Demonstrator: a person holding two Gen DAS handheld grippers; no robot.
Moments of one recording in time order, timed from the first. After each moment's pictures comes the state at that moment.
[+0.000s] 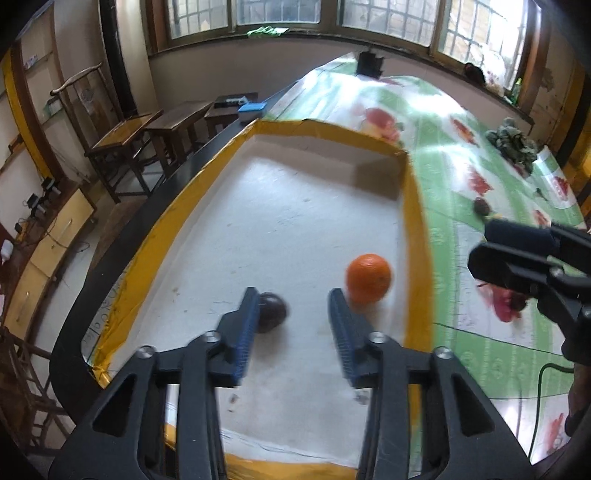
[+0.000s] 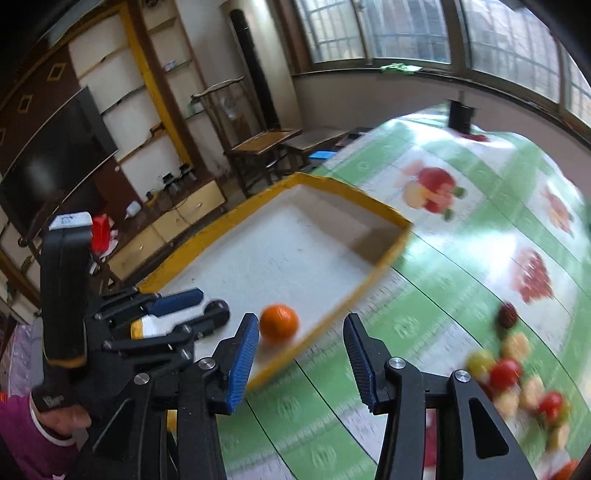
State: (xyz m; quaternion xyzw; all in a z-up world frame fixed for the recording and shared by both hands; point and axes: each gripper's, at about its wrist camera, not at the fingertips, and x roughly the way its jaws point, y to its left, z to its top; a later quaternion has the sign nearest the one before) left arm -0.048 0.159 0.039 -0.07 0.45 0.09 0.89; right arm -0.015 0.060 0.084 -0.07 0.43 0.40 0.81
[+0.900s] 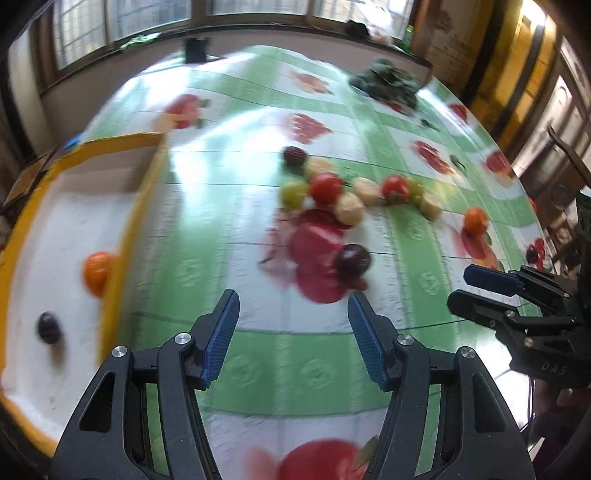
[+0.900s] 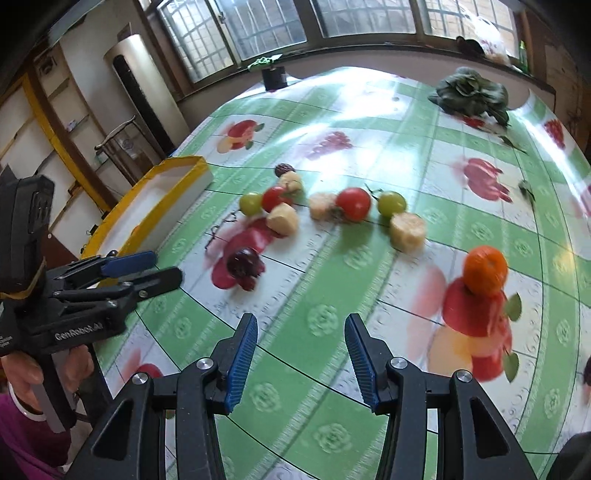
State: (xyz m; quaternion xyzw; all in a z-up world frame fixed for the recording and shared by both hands) left arm -0.018 -0.003 0.025 -0.01 0.47 -0.10 0.88; right arm -0.063 -0.153 0.041 0.03 0.47 0.23 0.85
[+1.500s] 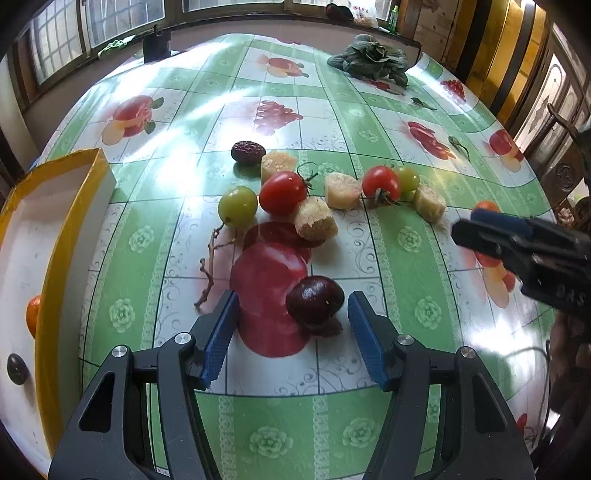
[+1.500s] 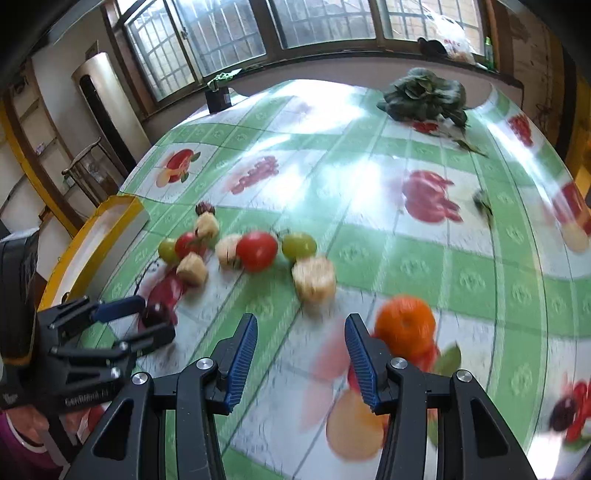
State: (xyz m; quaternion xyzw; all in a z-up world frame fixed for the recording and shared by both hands) left arm 0.020 -0.043 0.003 0.02 0.48 -0.10 0.87; right arm -0.007 -0.191 0.038 0.03 0.45 0.17 0.87
